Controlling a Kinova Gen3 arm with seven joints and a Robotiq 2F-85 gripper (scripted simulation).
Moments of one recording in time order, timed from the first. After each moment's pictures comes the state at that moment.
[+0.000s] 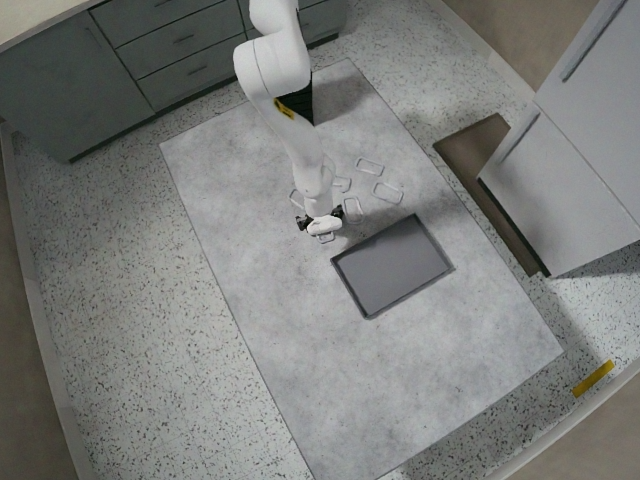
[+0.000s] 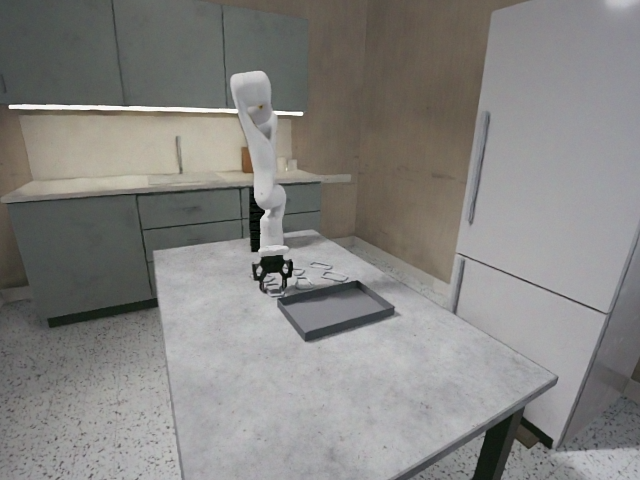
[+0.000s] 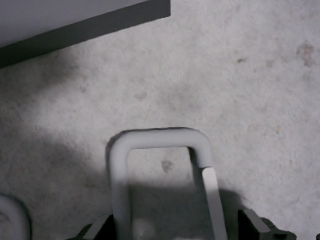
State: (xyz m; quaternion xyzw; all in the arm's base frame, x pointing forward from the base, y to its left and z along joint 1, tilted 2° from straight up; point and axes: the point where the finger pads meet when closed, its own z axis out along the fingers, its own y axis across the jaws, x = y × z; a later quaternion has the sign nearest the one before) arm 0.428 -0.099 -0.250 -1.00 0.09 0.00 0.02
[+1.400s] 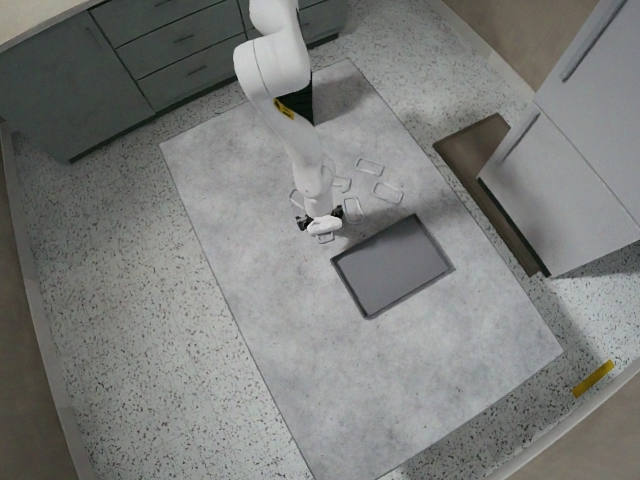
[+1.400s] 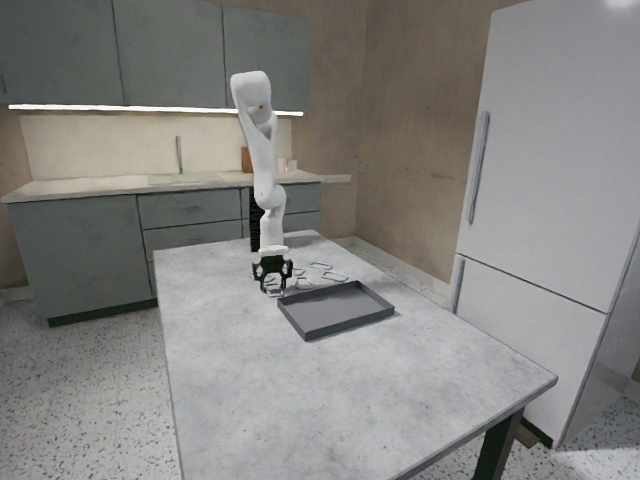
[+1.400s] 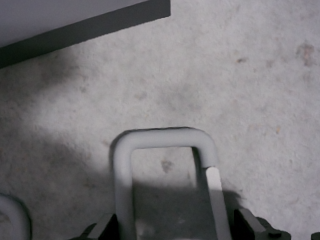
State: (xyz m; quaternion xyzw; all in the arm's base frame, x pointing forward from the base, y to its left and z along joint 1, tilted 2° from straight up) arm 0.428 -0.099 -0.250 -1.00 0.09 0.00 0.02
